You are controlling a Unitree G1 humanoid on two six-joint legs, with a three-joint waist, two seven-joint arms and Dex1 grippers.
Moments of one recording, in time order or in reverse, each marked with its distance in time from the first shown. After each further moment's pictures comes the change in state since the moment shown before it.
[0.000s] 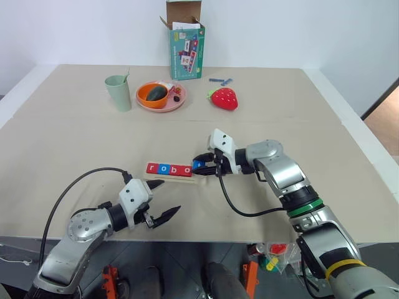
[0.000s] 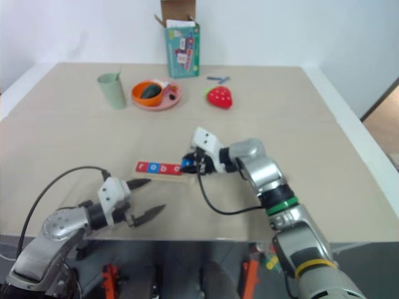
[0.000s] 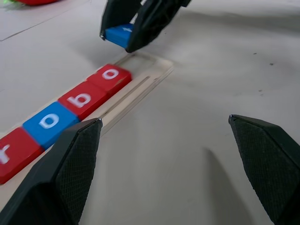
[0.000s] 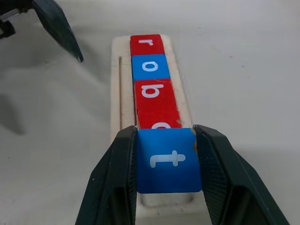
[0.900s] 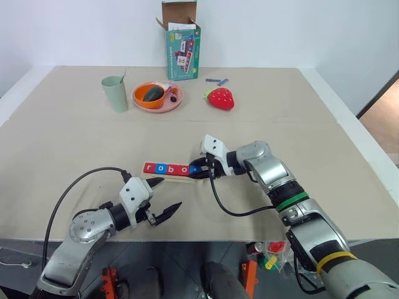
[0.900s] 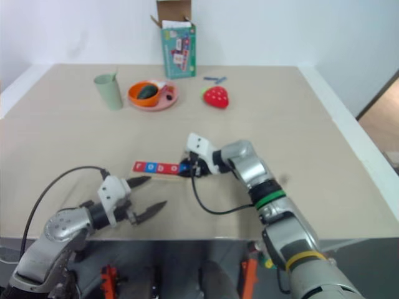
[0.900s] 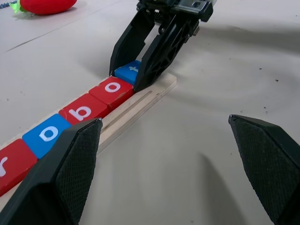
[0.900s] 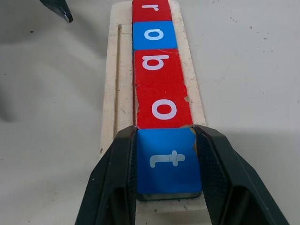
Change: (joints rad) left arm 0.005 -0.036 0.001 -0.022 -0.006 0.015 0.046; right arm -0.064 0.065 0.027 0.222 -0.065 -0.135 0.028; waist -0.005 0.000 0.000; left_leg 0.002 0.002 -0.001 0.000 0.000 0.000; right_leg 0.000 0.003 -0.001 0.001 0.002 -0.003
